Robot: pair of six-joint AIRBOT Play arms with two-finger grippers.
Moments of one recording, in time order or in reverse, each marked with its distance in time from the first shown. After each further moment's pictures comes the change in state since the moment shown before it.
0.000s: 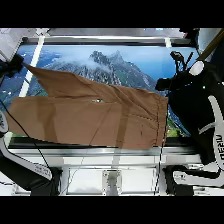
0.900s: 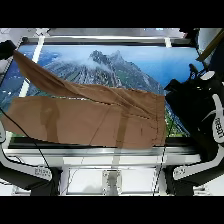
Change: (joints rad) left arm -0.077 0.134 -0.001 0.142 0.060 0.134; right arm -0.295 -0.283 -0.002 0.298 -0.098 0.015
